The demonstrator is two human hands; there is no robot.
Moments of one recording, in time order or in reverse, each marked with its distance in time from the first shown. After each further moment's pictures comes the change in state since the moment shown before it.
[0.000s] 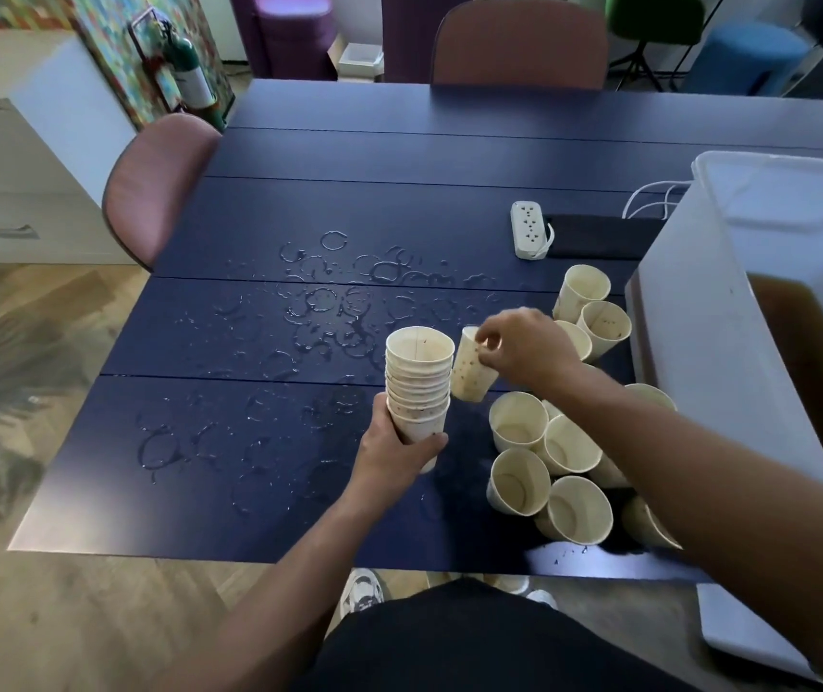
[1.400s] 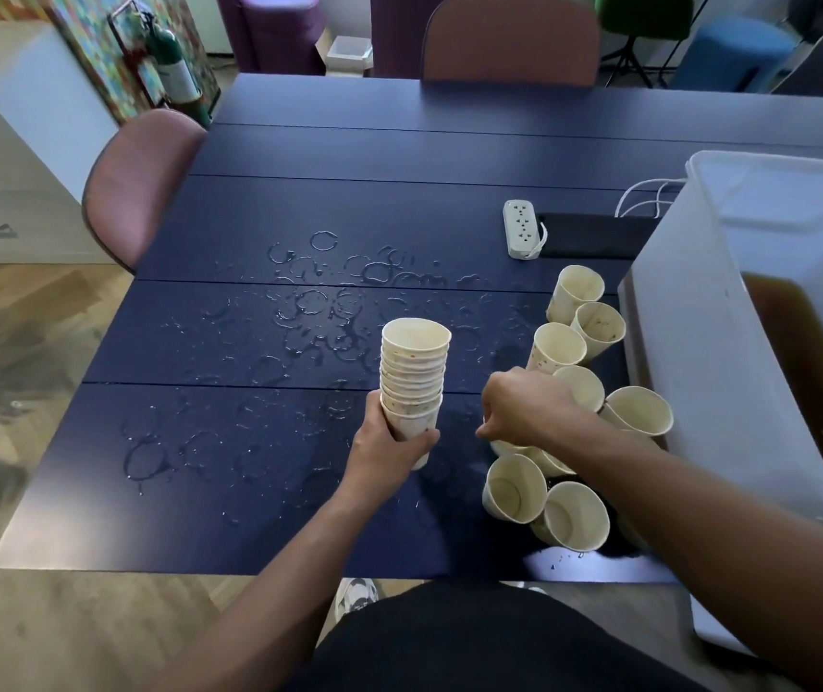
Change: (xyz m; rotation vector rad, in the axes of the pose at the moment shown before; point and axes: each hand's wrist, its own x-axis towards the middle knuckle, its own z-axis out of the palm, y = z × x) left_hand 0.016 0.000 0.001 0.001 -0.014 -0.005; right_hand -0.040 -0.017 0.005 -0.250 -0.435 0.123
